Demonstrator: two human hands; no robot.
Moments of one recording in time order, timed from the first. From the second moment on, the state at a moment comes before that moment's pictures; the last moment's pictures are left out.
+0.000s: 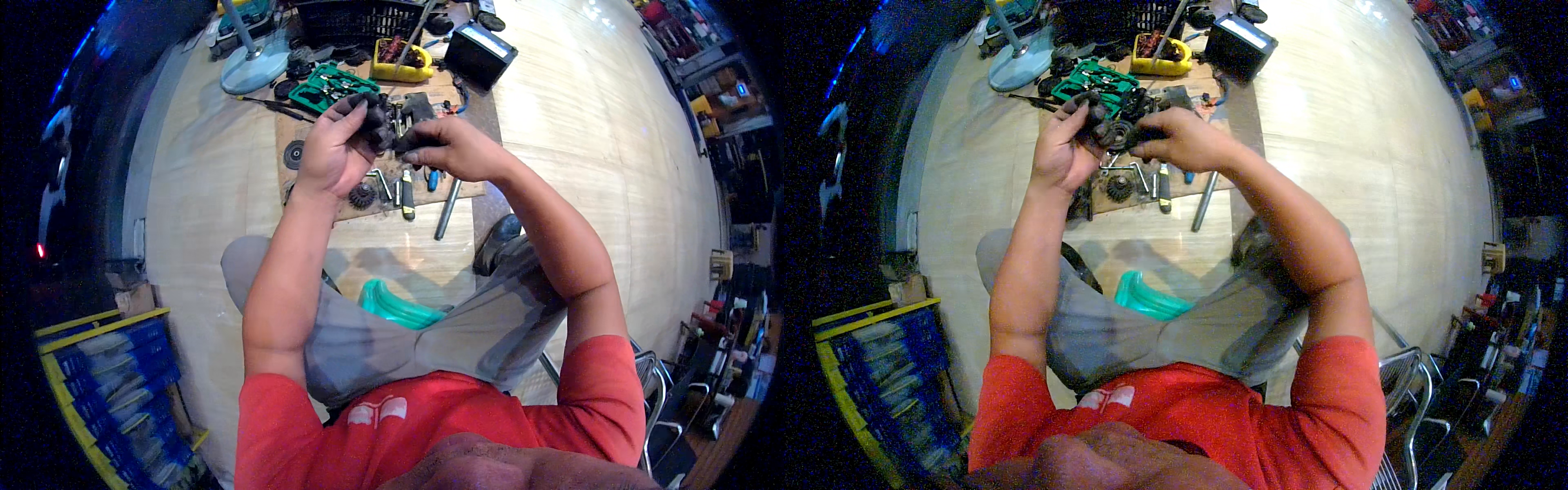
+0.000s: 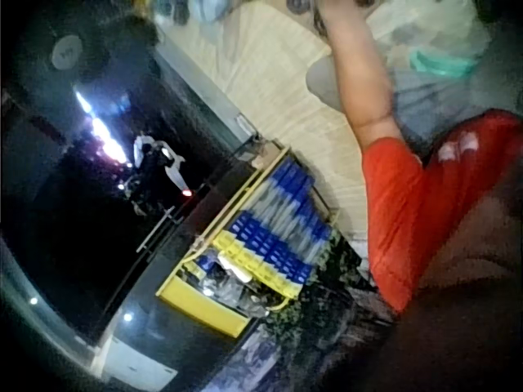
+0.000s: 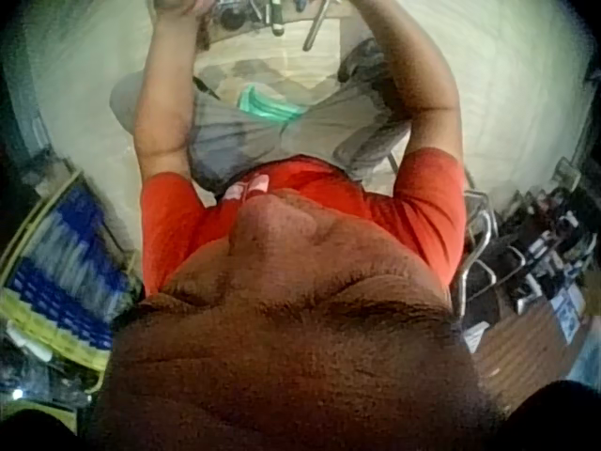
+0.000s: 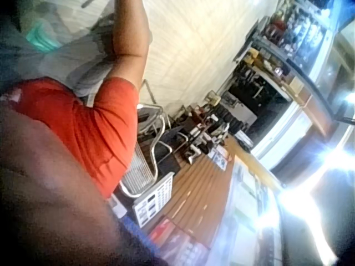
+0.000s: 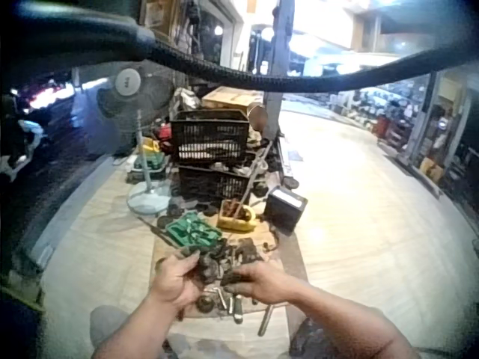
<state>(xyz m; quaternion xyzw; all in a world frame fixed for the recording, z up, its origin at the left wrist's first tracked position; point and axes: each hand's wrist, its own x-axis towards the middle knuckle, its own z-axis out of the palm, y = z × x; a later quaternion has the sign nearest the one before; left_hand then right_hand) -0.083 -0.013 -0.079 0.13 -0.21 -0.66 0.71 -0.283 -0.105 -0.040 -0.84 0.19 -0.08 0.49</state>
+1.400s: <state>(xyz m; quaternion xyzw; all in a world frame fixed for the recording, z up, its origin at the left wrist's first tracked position) -0.121 -0.008 -0.071 0.68 -0.52 -0.37 0.35 -0.278 -0.110 -0.041 -0.90 0.33 -0.09 0.28</state>
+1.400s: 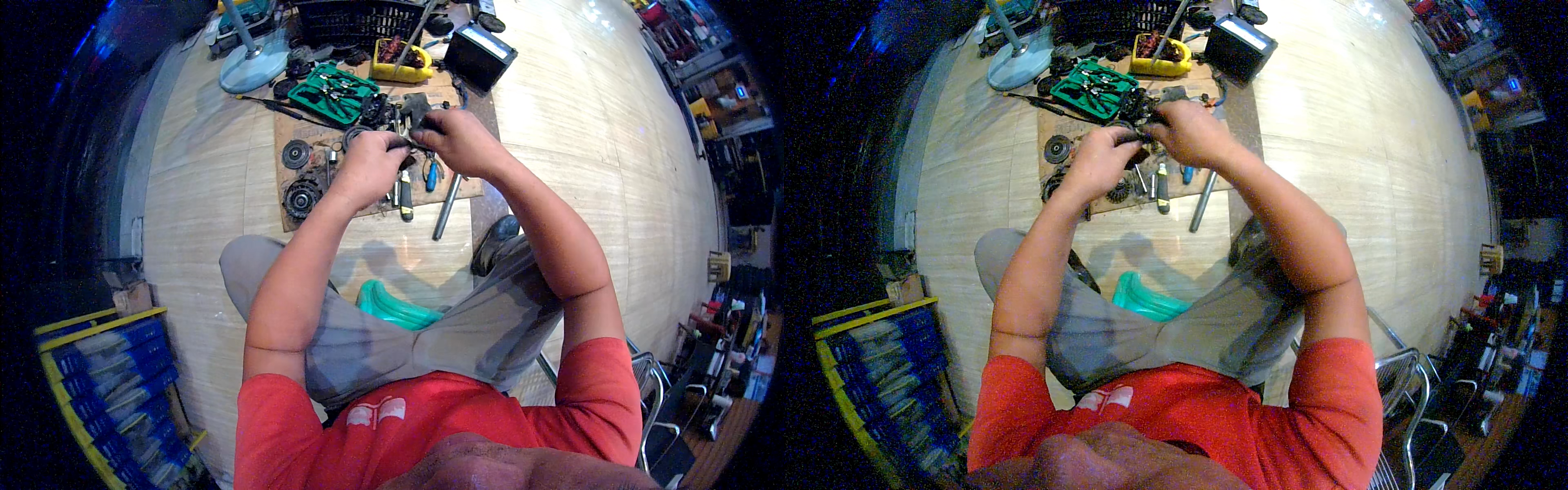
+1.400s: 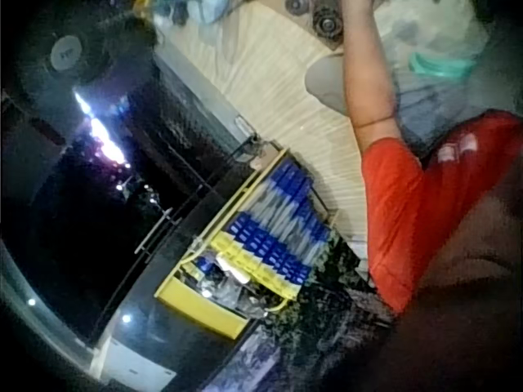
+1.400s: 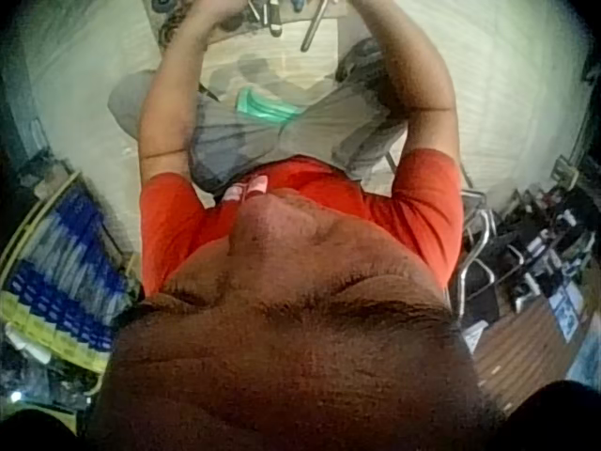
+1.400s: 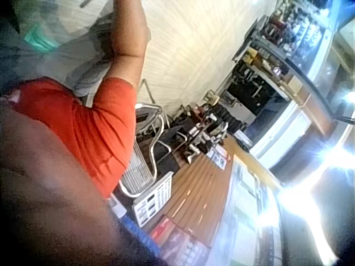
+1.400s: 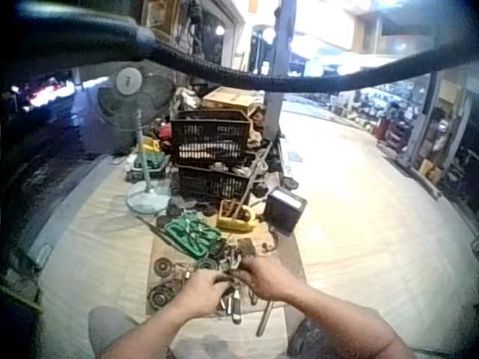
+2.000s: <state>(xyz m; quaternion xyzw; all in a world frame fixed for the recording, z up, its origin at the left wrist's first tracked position) -0.110 -0.020 -0.085 0.34 -0.16 -0.53 0.76 -0.262 -0.086 -0.074 -0.82 0.29 -0.16 0.46</state>
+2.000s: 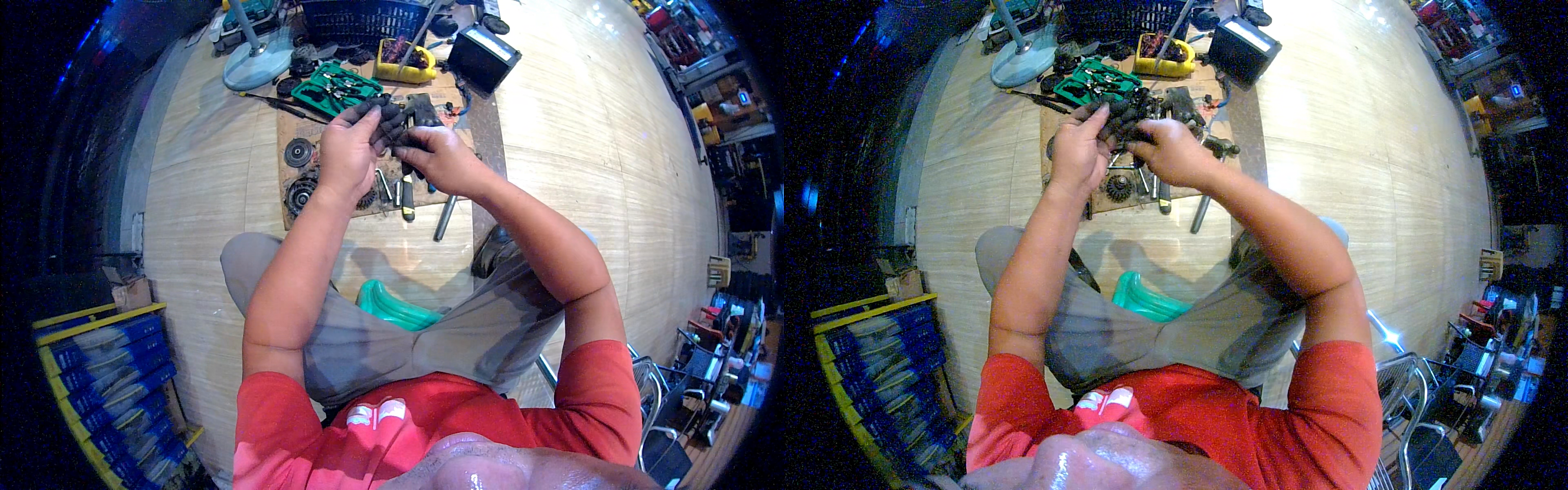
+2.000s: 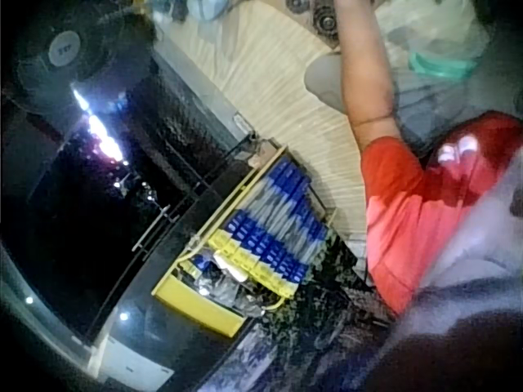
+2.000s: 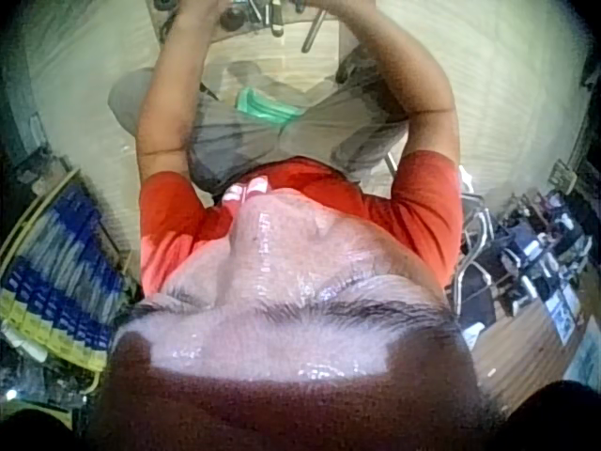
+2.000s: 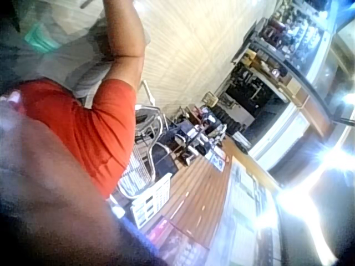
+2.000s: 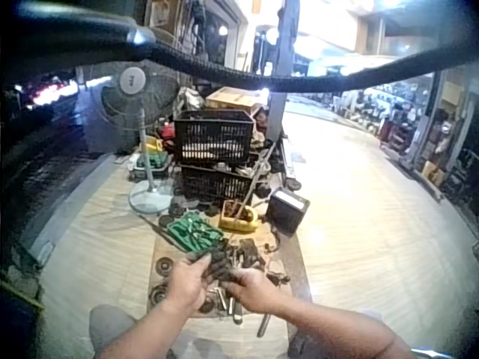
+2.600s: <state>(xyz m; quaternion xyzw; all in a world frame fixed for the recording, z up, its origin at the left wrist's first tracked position) -0.099 -0.021 -0.088 0.30 -0.12 -0.54 0.78 -0.252 -0.093 -0.089 -0.82 0.28 -0.17 0.47</state>
